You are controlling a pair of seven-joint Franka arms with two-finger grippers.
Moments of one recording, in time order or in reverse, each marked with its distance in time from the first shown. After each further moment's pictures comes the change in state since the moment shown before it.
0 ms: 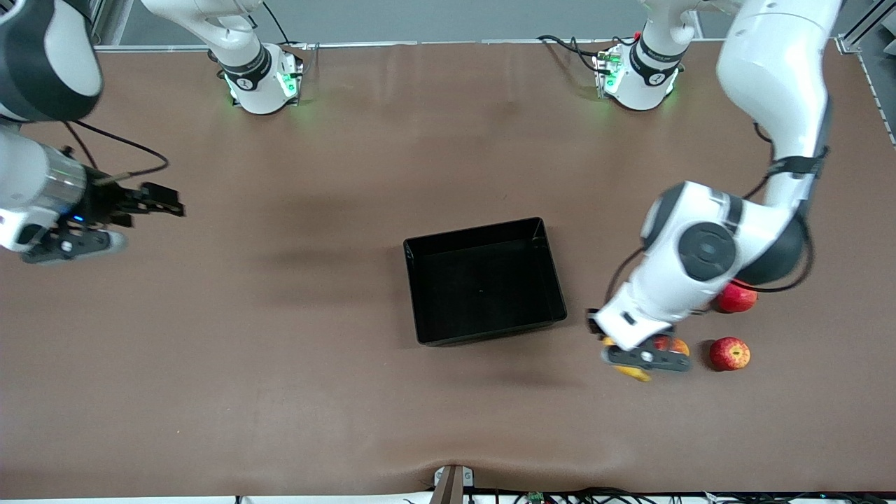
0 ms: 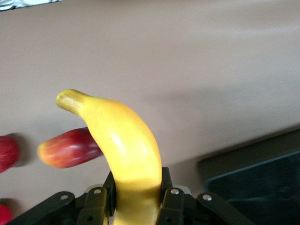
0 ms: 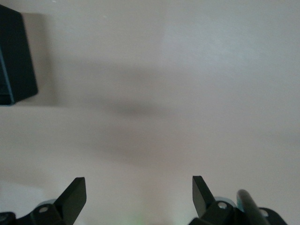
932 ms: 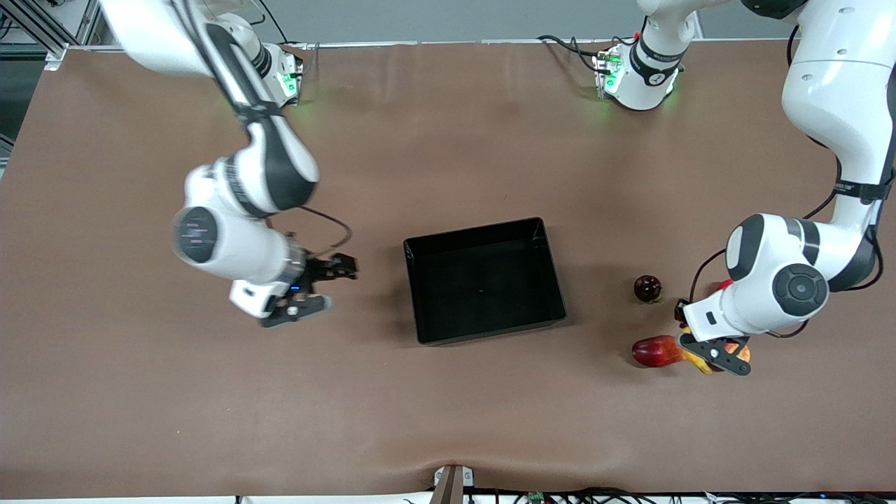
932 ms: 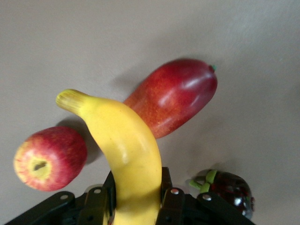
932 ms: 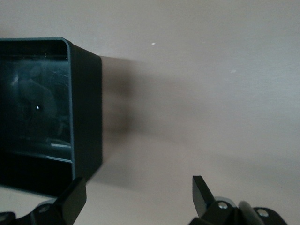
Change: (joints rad) left arm 0.265 0.007 0.003 -0.298 0.074 0.188 0.521; right arm 0.336 0.358 0.007 0.010 0.168 0.520 0.180
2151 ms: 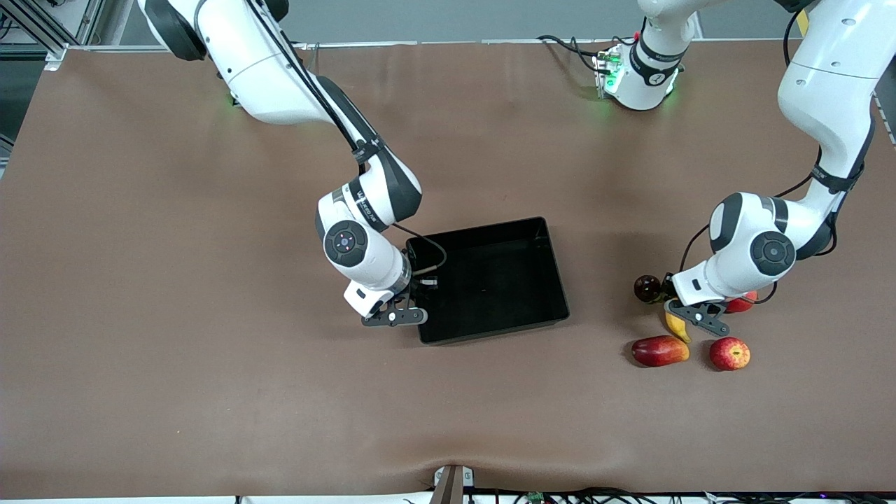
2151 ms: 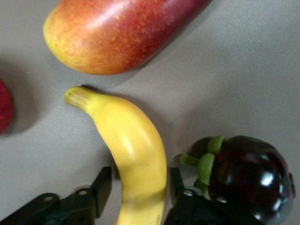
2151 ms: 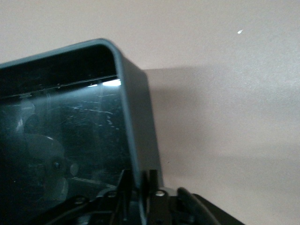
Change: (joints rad) left arm 0.082 -0.062 0.012 -0.328 0.002 0.299 0.007; right arm 0.177 0.282 -0.006 0.205 -0.002 0.187 0.332
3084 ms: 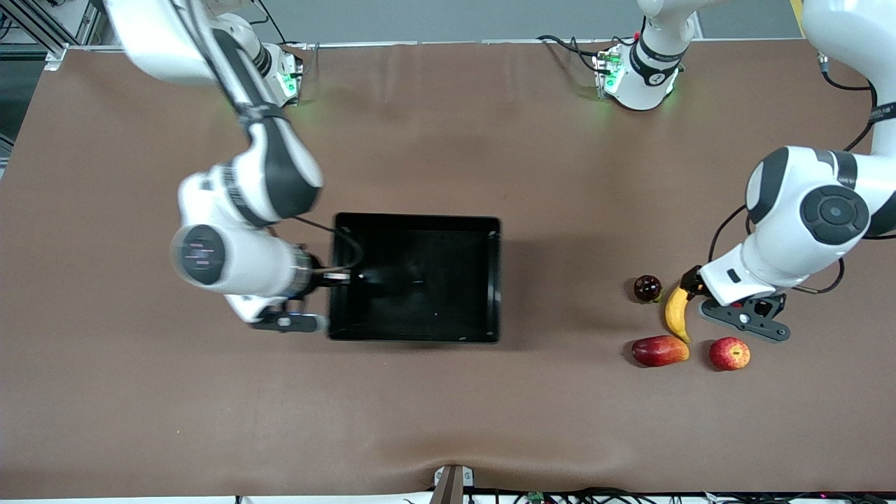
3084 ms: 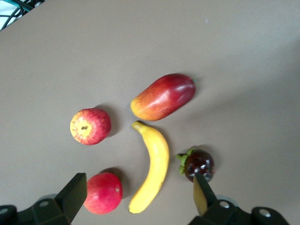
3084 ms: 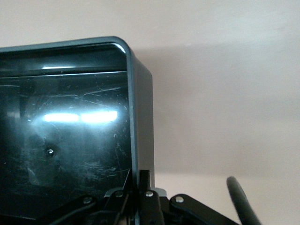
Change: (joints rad) left arm -0.027 -0.214 -0.140 0.240 0.000 -0.396 -0.167; right arm -0.228 -0.264 -0.045 -0.002 -0.025 -0.501 -0.082
